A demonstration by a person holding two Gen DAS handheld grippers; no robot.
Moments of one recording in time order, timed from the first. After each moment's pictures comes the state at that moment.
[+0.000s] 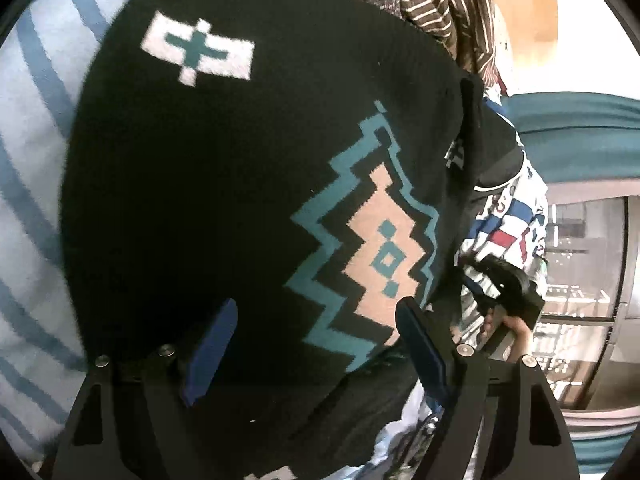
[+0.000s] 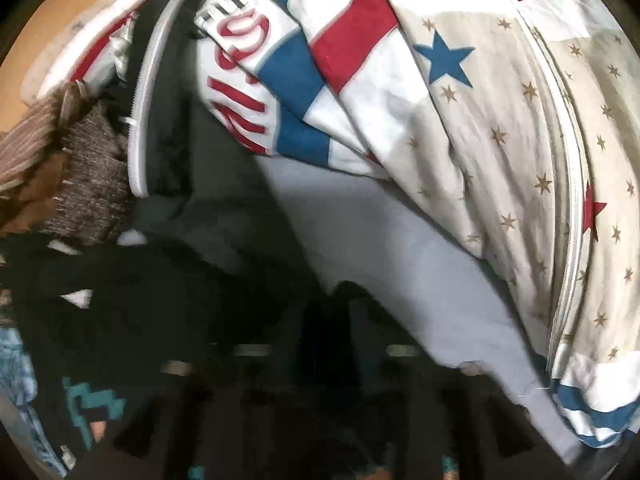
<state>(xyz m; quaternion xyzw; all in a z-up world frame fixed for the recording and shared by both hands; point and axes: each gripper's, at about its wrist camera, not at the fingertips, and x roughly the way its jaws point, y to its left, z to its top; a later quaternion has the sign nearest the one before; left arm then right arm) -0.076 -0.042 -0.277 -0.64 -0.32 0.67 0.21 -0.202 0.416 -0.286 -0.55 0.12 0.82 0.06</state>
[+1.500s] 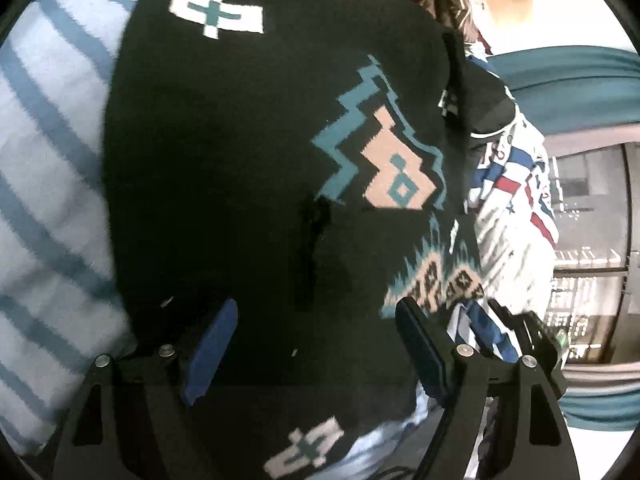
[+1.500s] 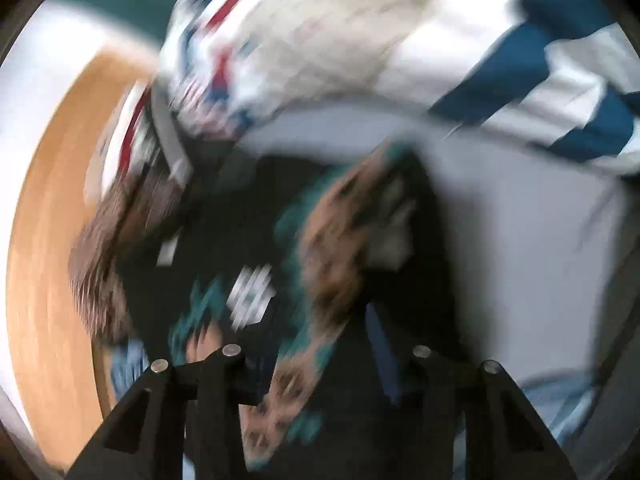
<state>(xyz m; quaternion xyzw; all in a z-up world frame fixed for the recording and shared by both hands) -0.030 -0.049 -0.279 -0.65 -0.26 0.68 0.24 -0.014 0.501 -0.265 -0.49 0.38 0.78 0.07</state>
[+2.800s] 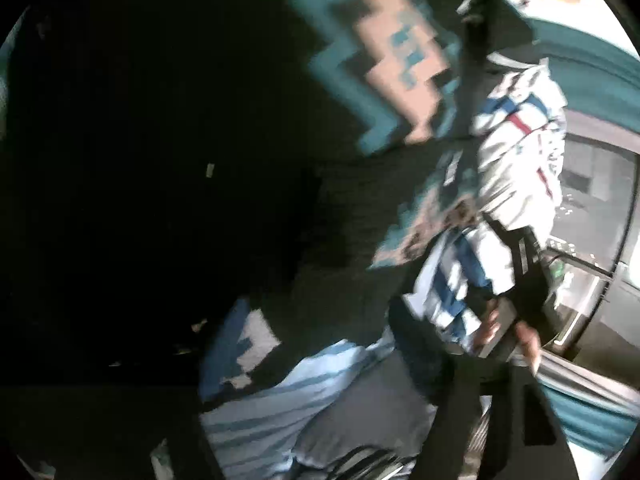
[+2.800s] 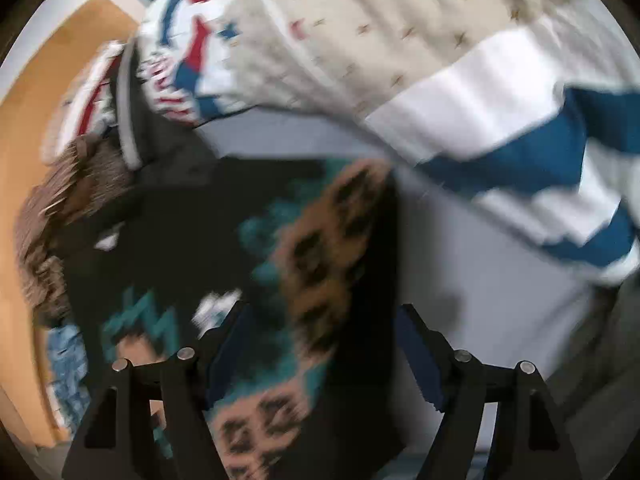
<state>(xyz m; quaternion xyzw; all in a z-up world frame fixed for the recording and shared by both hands) 0.029 -0.005 -0.292 -0.74 -0.29 0.56 0.26 -0.060 0.469 -0.280 -0.56 0.27 0.78 0.05</state>
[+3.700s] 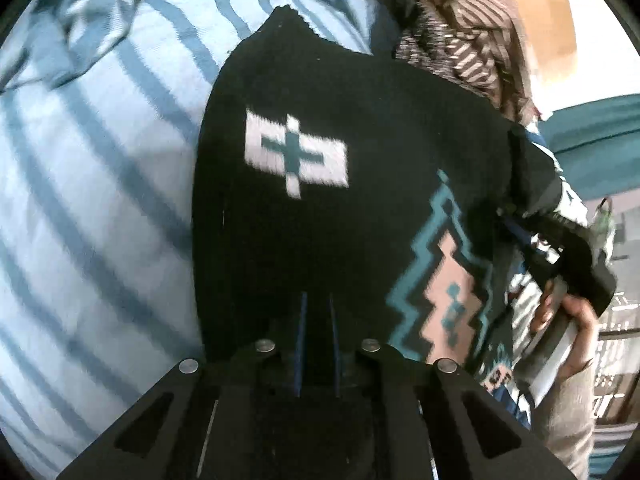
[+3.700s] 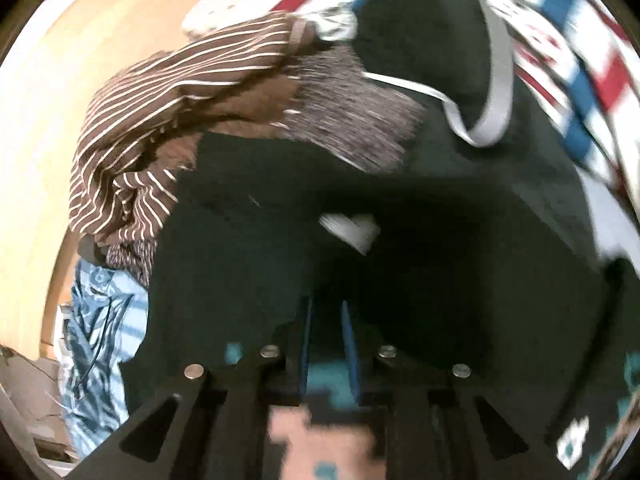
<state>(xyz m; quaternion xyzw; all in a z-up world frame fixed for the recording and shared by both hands) -0.119 -0.104 -0.282 -0.63 -0.25 0.73 0.14 -0.227 0.206 -0.285 -0.54 0.11 0.82 -0.15</state>
